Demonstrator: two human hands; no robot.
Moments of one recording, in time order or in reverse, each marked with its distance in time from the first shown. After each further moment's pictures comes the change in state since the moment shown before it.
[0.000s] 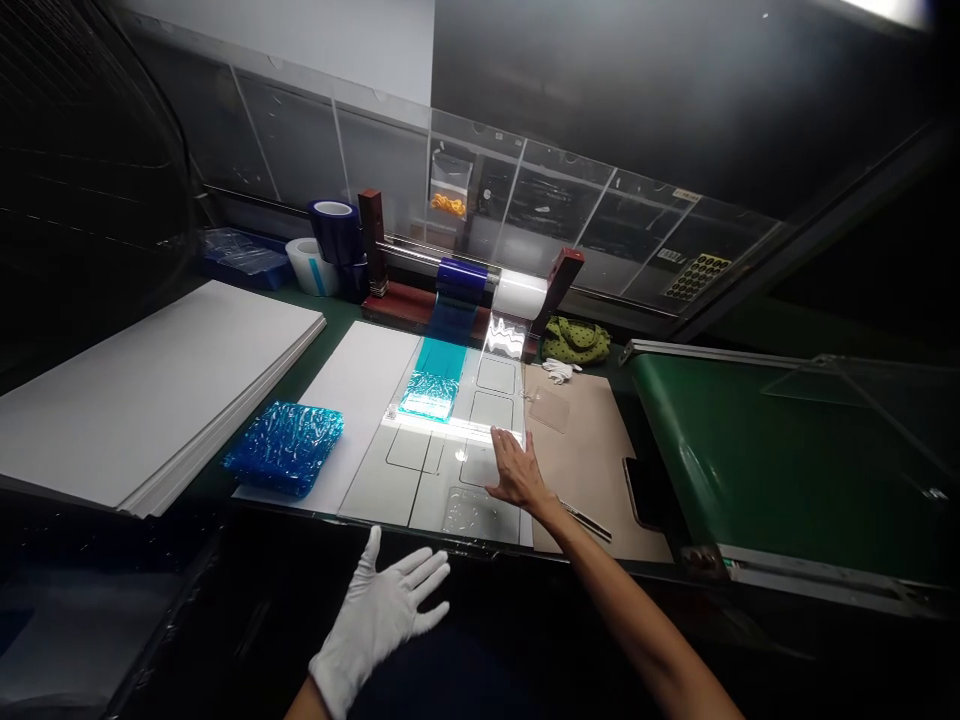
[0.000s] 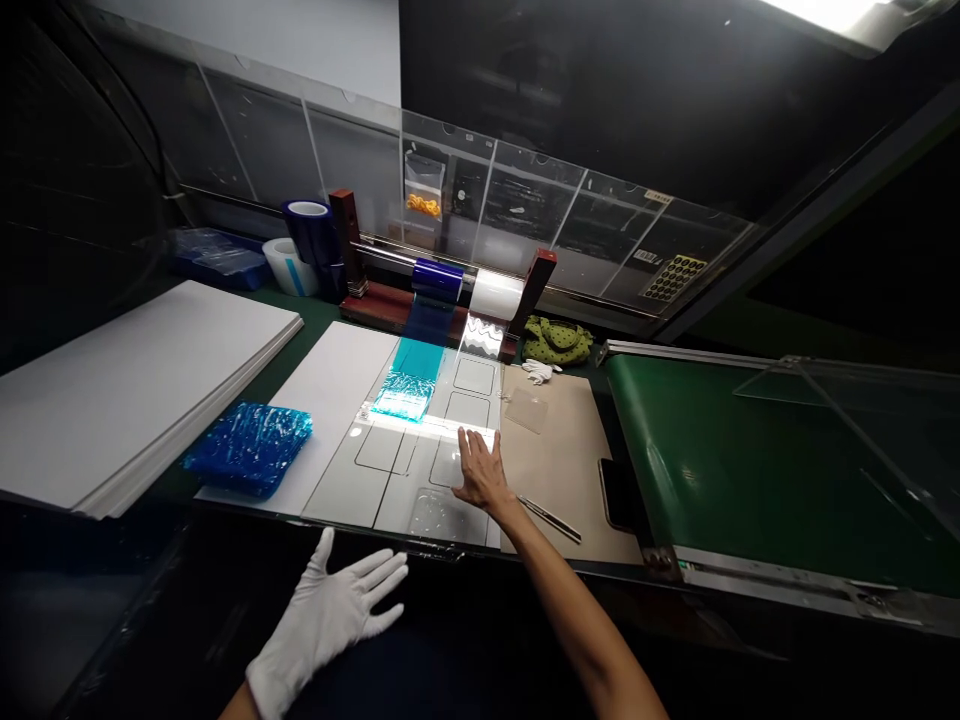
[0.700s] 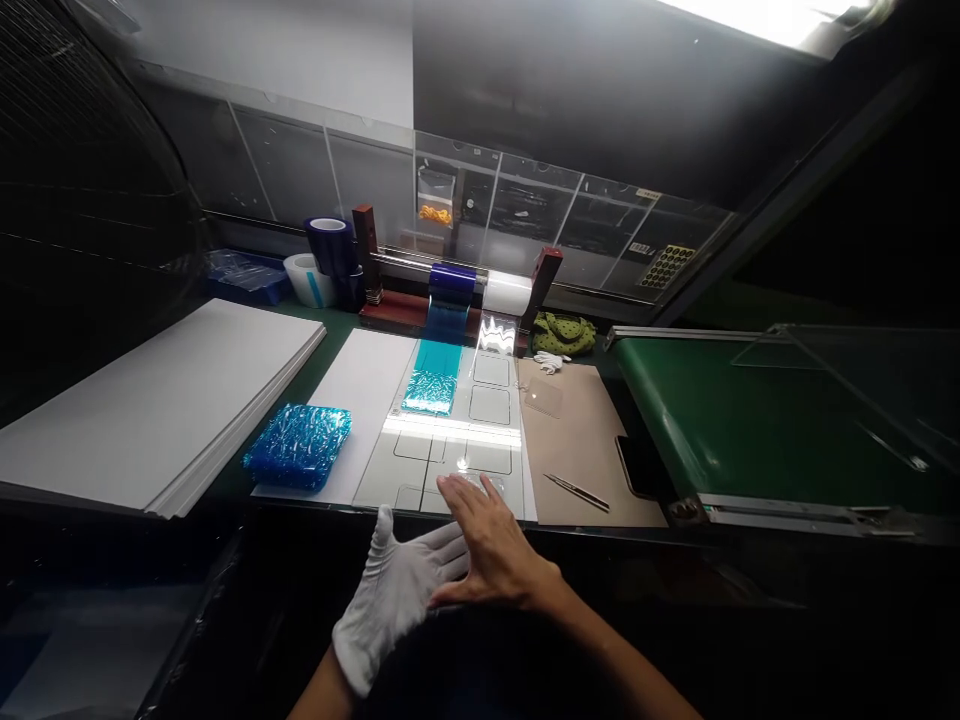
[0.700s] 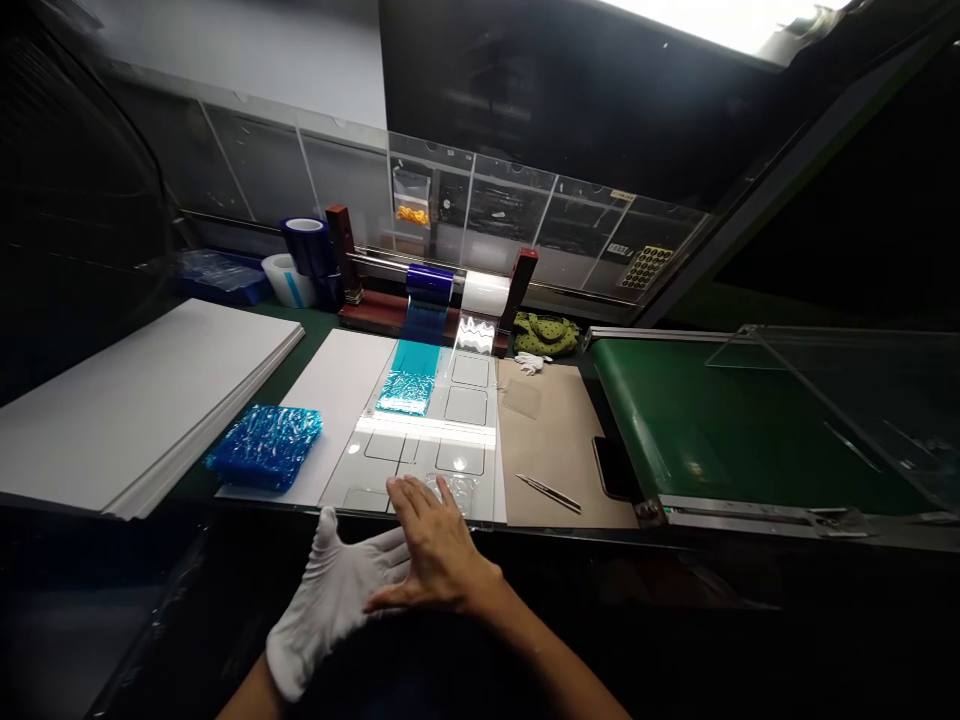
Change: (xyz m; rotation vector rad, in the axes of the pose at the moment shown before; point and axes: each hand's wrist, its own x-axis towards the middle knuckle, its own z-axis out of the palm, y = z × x) left_hand -0.021 -0.018 0.074 0.190 -0.216 0.016; right_hand -0.086 -0.127 -0.087 0.499 0.066 -0.281
